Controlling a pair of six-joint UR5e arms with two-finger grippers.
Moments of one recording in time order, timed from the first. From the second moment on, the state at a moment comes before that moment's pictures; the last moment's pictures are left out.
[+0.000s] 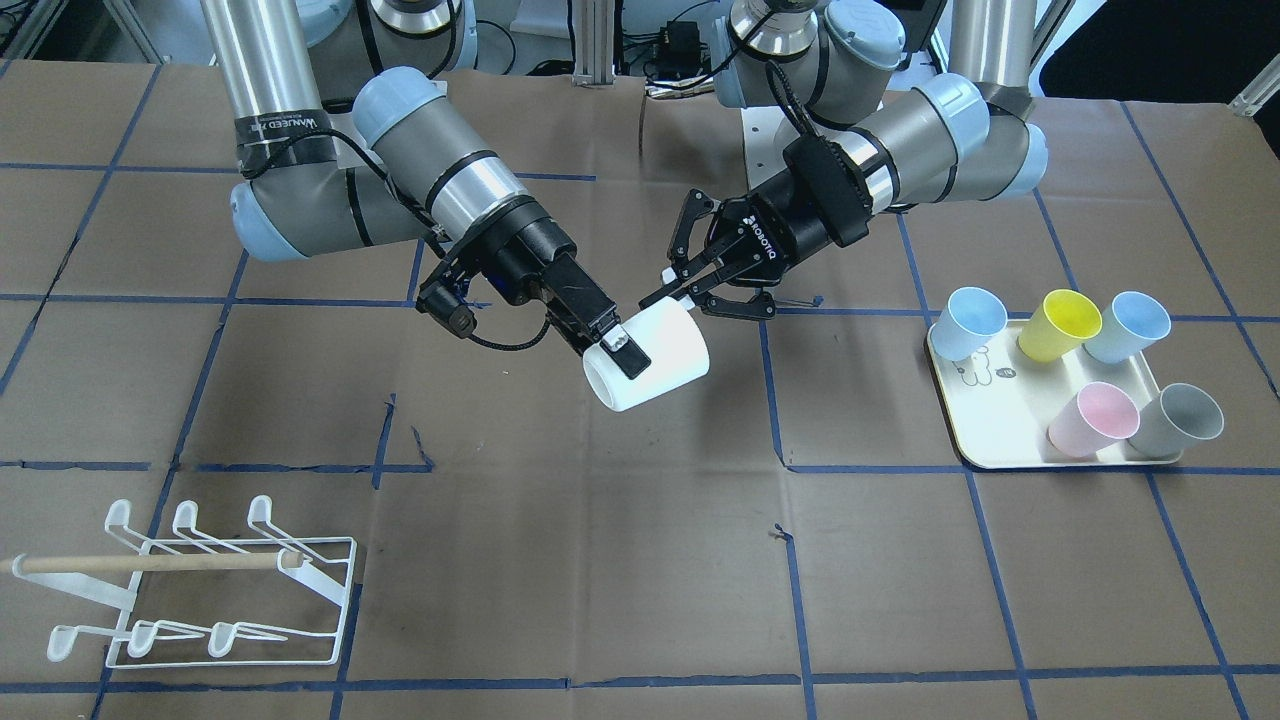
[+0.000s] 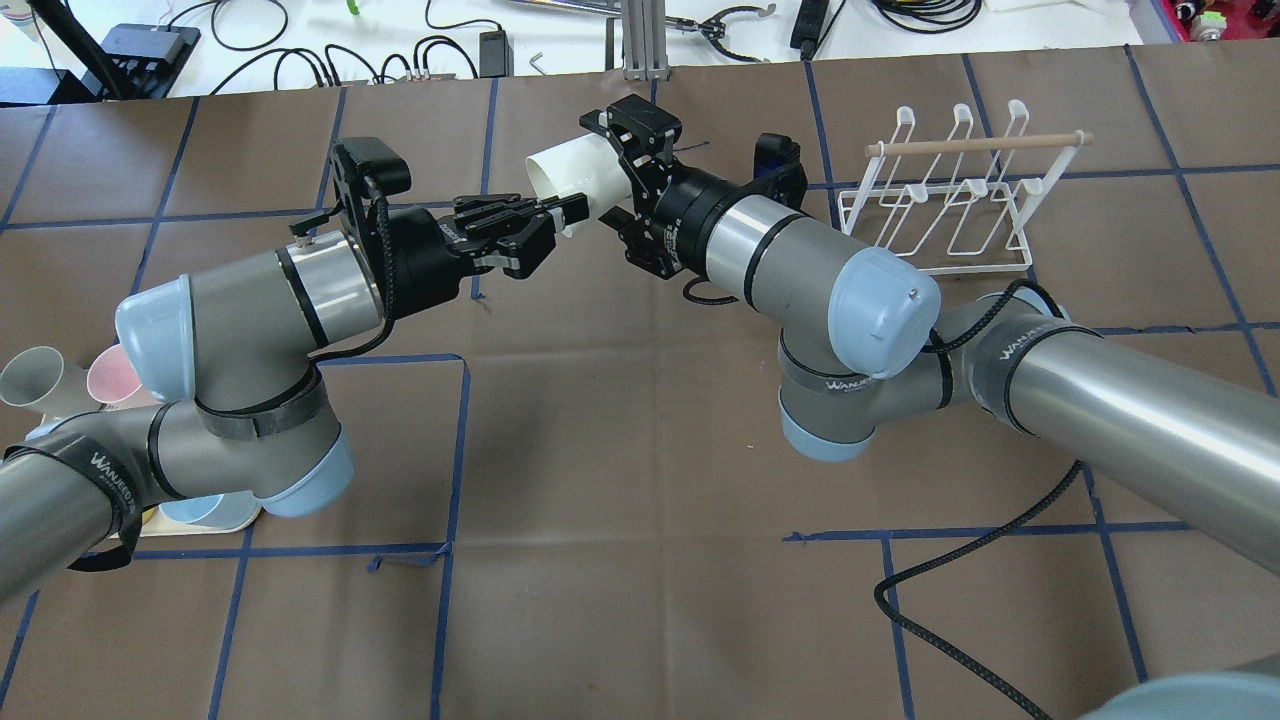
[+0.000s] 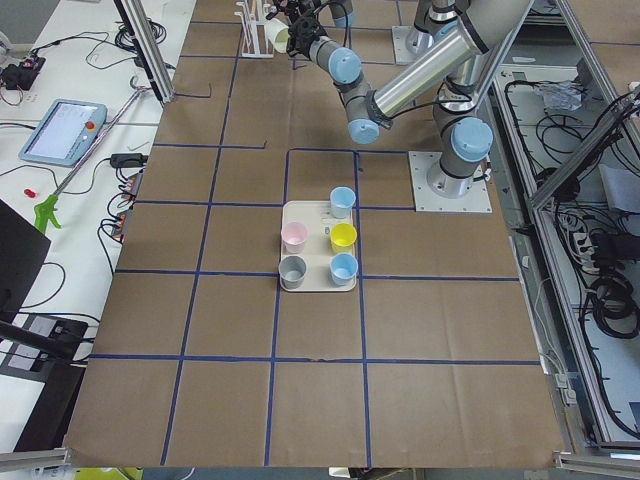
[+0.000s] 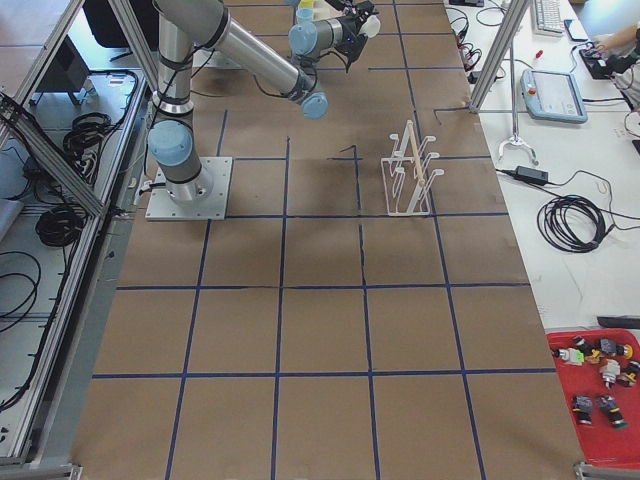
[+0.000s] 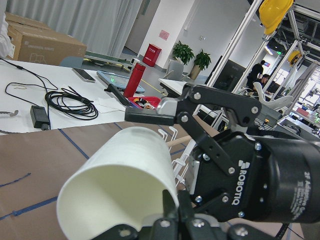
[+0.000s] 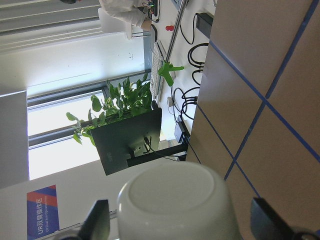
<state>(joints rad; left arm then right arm) -1.46 -1.74 -2.23 0.29 0.48 0.03 1.82 -1.20 2.02 -3.64 -1.07 1.64</state>
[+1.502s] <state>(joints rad) -1.46 -1.74 -2.23 0.29 0.48 0.02 1.82 -1.20 2.00 -3.64 -1.08 1.64</state>
